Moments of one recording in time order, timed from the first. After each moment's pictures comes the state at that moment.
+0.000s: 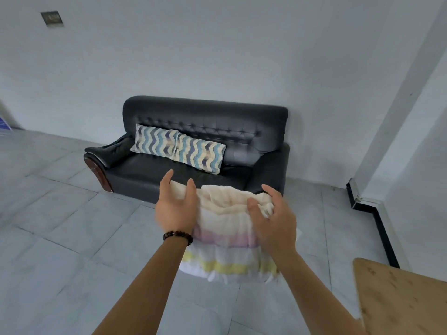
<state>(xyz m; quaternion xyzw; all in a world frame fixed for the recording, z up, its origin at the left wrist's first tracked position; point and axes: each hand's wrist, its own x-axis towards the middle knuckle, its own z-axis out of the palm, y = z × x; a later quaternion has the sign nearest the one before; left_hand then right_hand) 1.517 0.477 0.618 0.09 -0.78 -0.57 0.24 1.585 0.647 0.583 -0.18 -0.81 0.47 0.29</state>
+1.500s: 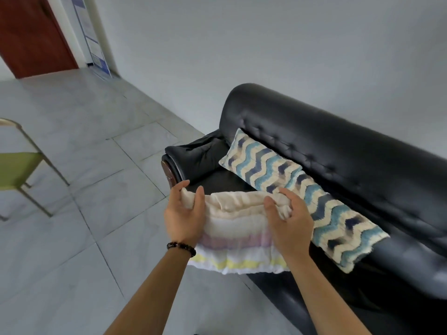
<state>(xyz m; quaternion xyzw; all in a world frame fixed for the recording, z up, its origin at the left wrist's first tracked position) 0.646 0.033 0.530 0.25 -0.73 -0.57 0.29 0.629 0.234 0.535 -0.03 -0.84 0.52 0.17</state>
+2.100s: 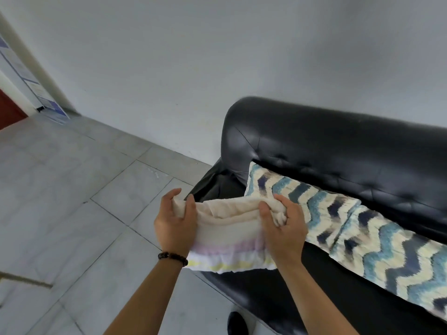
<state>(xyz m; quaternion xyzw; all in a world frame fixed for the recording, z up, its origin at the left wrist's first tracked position) 0.179 -0.181 0.520 0.17 -0.81 -0.51 0.24 0.202 0.017 0.481 -0.14 -0.75 0.60 0.25</state>
